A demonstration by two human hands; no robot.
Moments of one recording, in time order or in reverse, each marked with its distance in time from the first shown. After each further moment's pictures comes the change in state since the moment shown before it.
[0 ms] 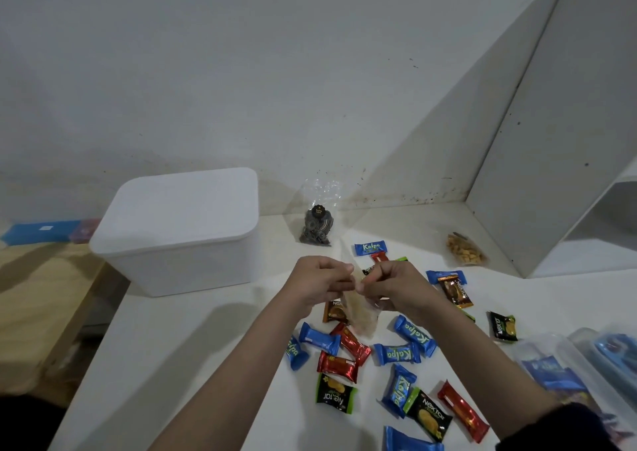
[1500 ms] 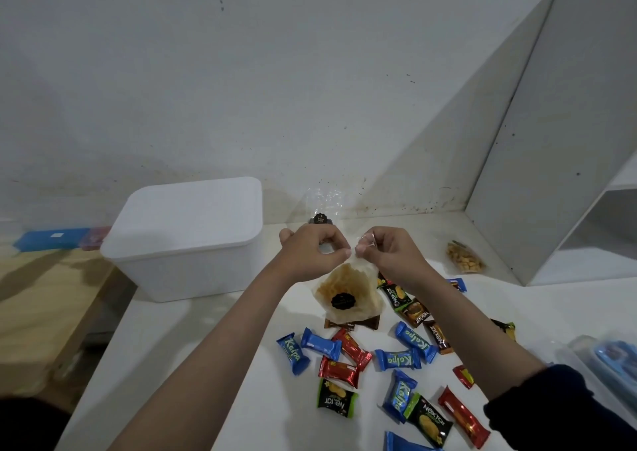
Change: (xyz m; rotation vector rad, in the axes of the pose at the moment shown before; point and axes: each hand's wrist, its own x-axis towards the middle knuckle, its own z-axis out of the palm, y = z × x) left_hand -0.014 0.049 -0.016 0.858 0.133 0.559; right_hand 0.013 -0.035 0.000 -0.173 0.095 -0.440
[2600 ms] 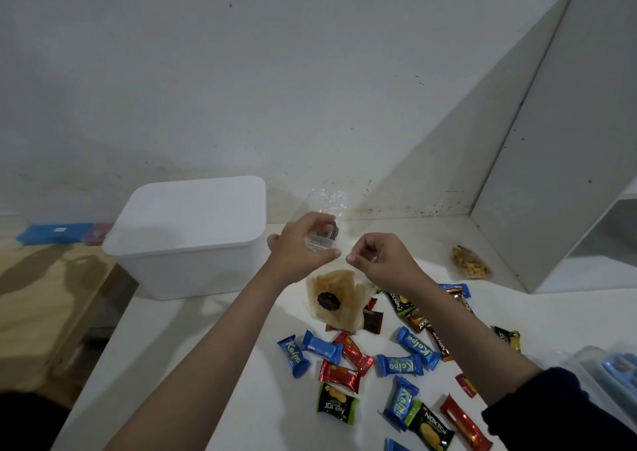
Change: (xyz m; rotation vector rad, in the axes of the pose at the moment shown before) left_hand 0.004 -0.026 -0.002 -0.192 0.151 -0.091; right_hand 0.007 -0.007 0.015 -0.261 -0.028 -0.033
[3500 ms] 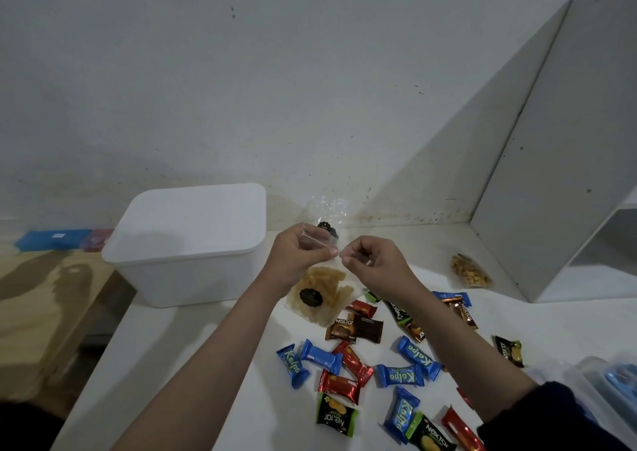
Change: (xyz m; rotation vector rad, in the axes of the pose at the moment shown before) left_hand 0.005 -0.009 0.001 -0.652 0.003 -0.071; right_hand -0.001 -0.008 0.006 0.045 0.046 -0.082
